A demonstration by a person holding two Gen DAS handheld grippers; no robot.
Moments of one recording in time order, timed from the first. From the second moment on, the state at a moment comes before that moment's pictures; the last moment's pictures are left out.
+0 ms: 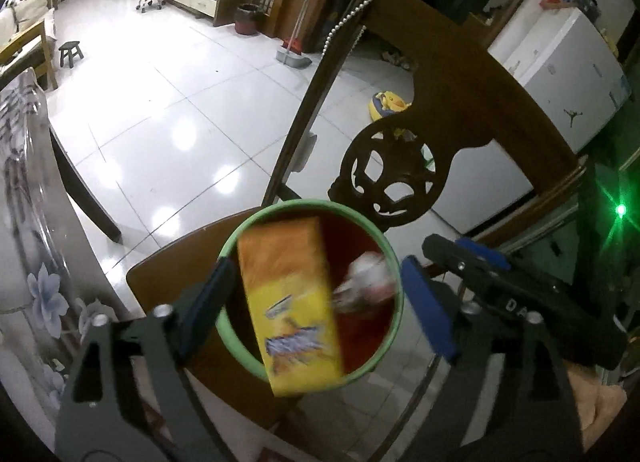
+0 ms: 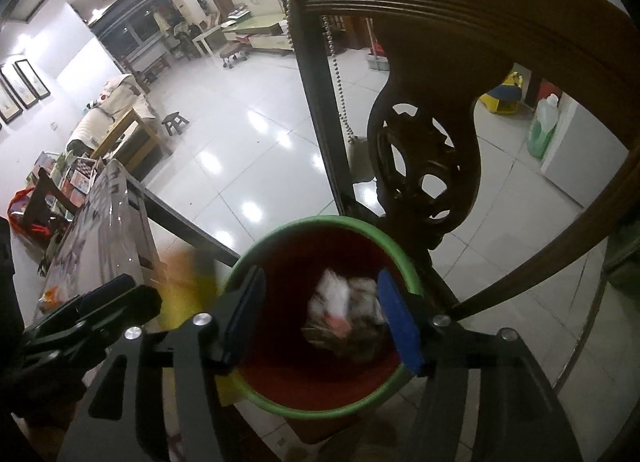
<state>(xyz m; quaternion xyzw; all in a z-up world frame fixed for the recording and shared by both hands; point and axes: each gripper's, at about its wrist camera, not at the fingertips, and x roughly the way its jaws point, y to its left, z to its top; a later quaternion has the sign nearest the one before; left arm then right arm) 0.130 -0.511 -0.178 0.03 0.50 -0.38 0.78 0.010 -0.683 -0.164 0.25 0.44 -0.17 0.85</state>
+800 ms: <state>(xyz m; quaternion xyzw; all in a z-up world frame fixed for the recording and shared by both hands) 0.042 -0.169 -0.091 -0.02 0.43 -0.15 0.89 0.028 -0.436 -0.079 0.09 0.42 0.04 0.90</state>
